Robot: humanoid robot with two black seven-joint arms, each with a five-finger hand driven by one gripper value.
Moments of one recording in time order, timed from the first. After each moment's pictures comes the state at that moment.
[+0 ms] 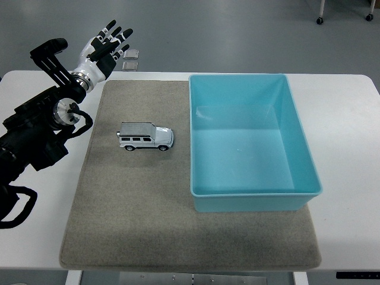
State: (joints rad) left arm -1.02 0.14 -0.46 -0.25 -0.20 -0.33 -0.29; right arm 0.03 0.00 -0.02 0.09 -0.02 0.18 0.06
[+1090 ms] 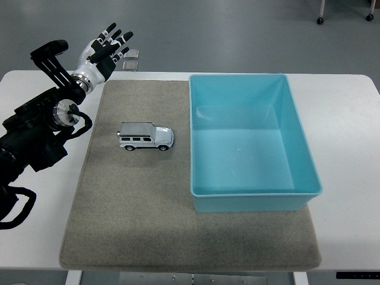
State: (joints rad) left arm -1.02 0.14 -0.45 -0.25 -0.20 -0.33 -0.28; right arm 0.03 0.00 -0.02 0.09 -0.02 0.18 0.06
